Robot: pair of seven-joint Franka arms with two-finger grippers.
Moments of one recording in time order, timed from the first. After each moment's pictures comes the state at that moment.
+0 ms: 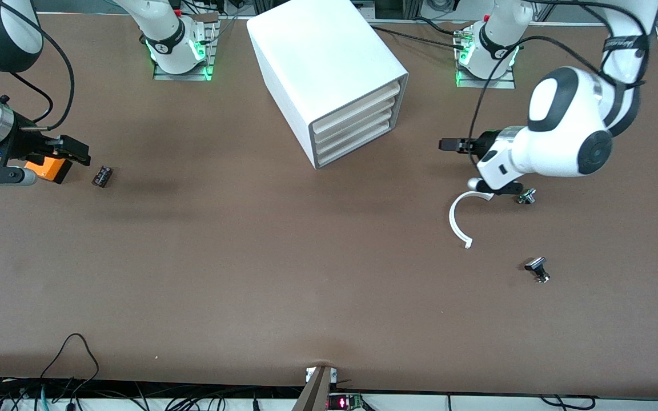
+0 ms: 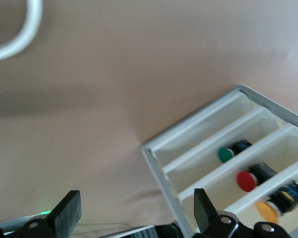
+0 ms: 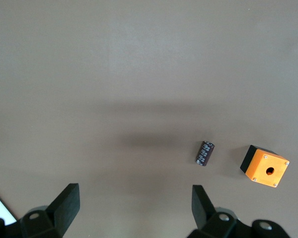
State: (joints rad) left arm -0.04 0.22 -0.21 -1.94 -0.50 1.69 -0.11; right arm 0.09 0.08 -0.08 -1.69 -0.03 1.68 0.00
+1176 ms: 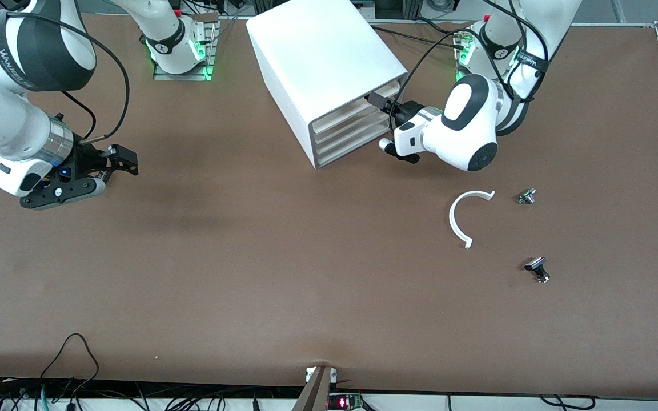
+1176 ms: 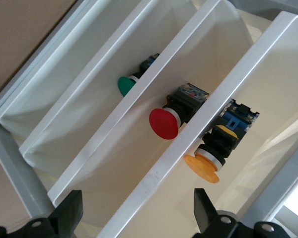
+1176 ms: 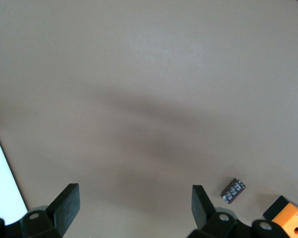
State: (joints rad) left arm -0.11 0.28 -0.37 -2.09 -0.86 1.70 0.17; right arm 0.20 0.17 -0.07 -1.64 0.04 1.72 -0.18
